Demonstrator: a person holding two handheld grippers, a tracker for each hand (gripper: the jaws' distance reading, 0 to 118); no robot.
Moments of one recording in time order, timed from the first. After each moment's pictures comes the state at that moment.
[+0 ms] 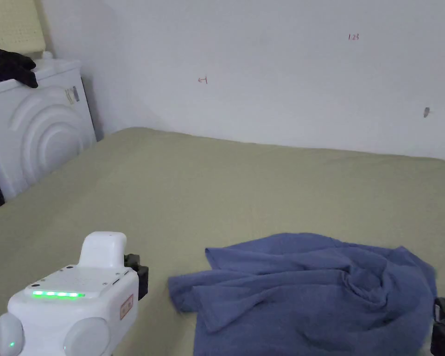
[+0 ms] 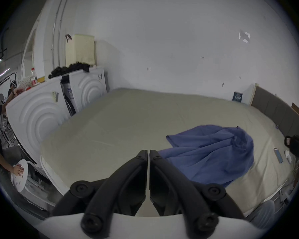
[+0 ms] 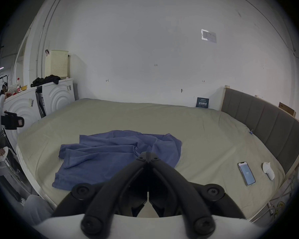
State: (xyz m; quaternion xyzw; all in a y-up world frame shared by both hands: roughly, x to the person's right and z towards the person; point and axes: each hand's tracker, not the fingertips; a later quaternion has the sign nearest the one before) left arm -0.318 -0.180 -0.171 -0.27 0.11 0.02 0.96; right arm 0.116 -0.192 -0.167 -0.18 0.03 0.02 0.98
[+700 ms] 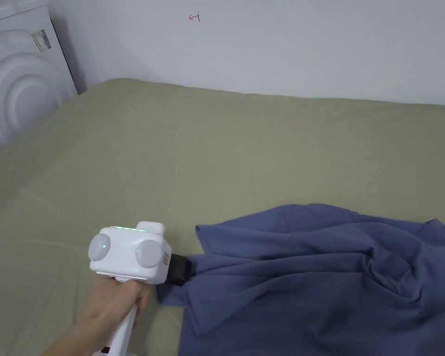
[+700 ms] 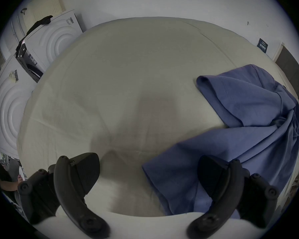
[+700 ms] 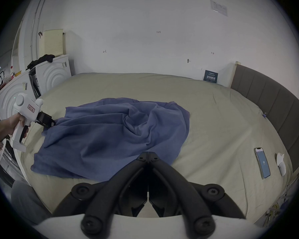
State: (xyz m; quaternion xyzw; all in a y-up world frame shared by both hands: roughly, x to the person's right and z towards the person) left arm -0.335 -0.334 -0.386 -0.53 0.10 0.00 0.84; right arm 0.137 -0.273 -0.239 -0.29 0.05 0.03 0.95
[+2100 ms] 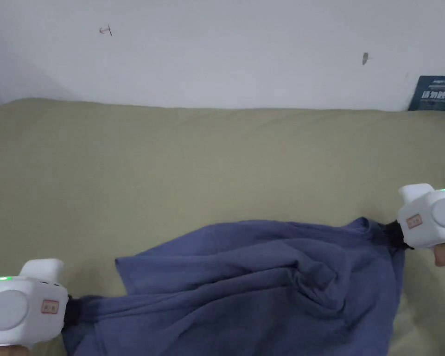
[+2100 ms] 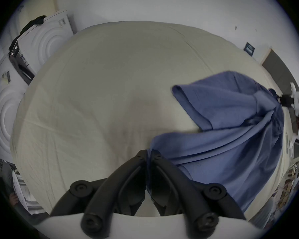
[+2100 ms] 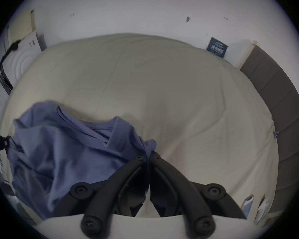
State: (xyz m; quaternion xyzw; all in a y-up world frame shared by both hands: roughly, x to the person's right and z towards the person) left arm -0.337 -0.289 -0.368 -0.51 0.04 0.04 0.86; right arm 0.233 -0.265 -0.518 -0.47 0.02 0.06 0.88
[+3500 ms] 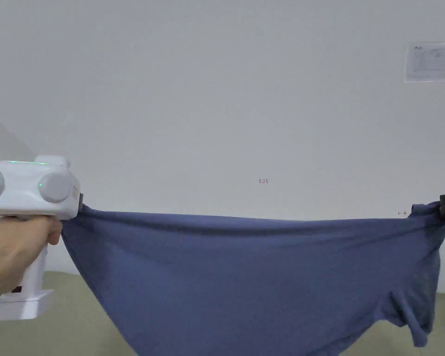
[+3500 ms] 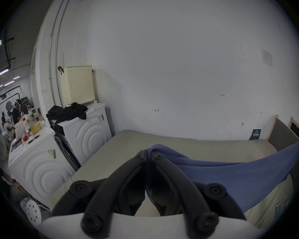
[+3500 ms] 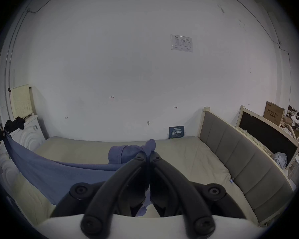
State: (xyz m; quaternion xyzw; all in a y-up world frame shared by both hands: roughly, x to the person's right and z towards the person) left arm -0.324 0.085 -0.454 -0.18 0.17 0.00 0.97; right arm 0.309 0.094 -0.472 -0.16 -0.06 -0.02 0.99
